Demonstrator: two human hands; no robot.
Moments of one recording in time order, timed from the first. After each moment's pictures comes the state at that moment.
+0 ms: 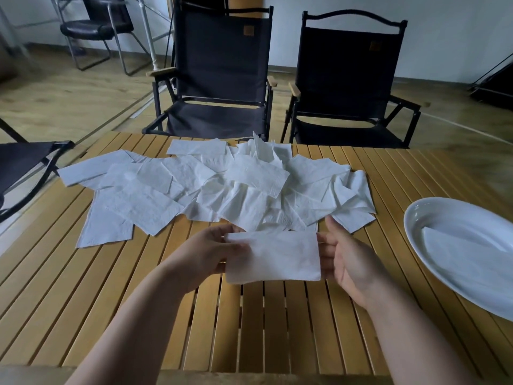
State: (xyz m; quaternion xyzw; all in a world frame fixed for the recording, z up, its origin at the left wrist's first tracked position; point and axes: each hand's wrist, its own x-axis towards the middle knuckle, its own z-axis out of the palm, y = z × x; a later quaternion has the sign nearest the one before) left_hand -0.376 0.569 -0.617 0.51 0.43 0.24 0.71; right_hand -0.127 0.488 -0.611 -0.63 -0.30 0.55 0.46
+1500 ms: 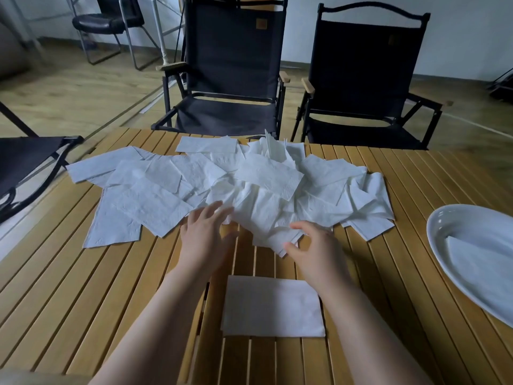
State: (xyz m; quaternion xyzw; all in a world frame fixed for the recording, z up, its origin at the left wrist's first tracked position) left_hand -0.374 0.615 -0.662 0.75 0.61 0.20 0.16; right_hand -0.170 0.539 -0.648 -0.75 -0.56 0.17 0.30
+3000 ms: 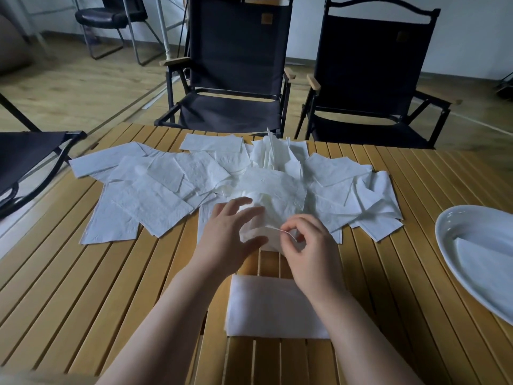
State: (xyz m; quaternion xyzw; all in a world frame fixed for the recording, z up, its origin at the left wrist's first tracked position) left_hand -0.362 0.600 -0.638 0.81 0.50 0.24 0.20; right_hand -0.193 0.542 -0.657 -0.64 -0.62 0.05 0.44
